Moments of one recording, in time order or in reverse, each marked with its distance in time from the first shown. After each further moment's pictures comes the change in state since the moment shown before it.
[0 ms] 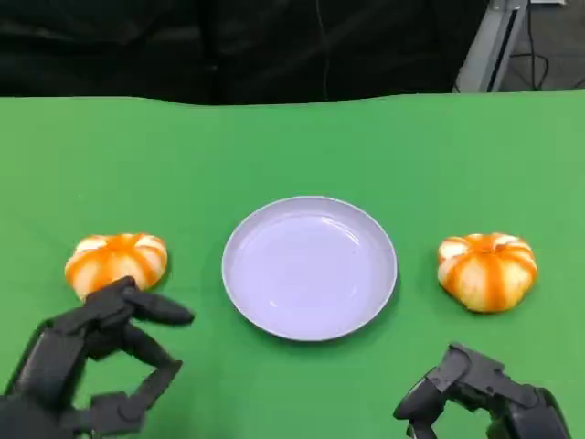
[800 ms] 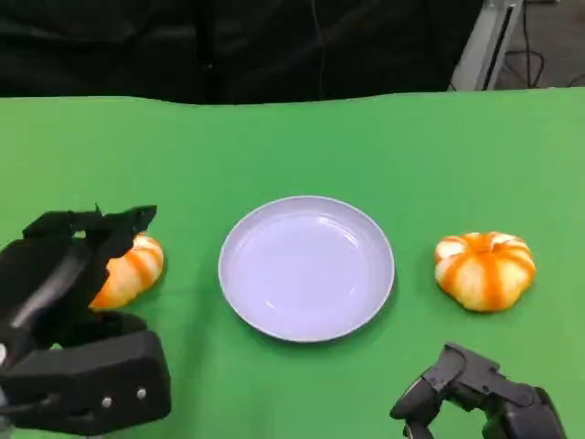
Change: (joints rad) left arm -0.276 0.246 -0.135 0.109 0.636 0.126 0.069; right arm -0.009 0.002 0.006 0.011 0.004 0.000 0.003
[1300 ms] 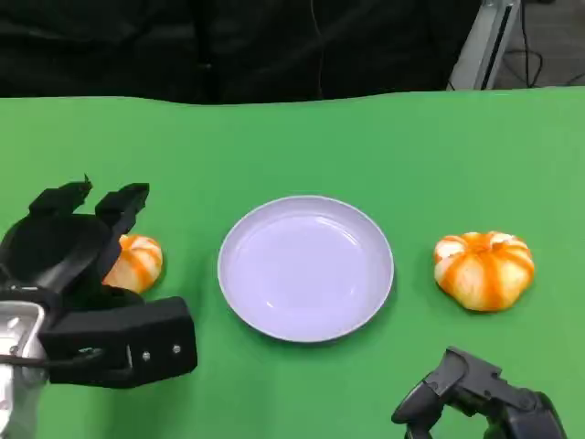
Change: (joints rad) left arm -0.180 -0.008 -0.146 0.199 0.166 0.133 0.049; right arm 0.017 0.000 0.000 -0.005 0.000 0.000 0.000
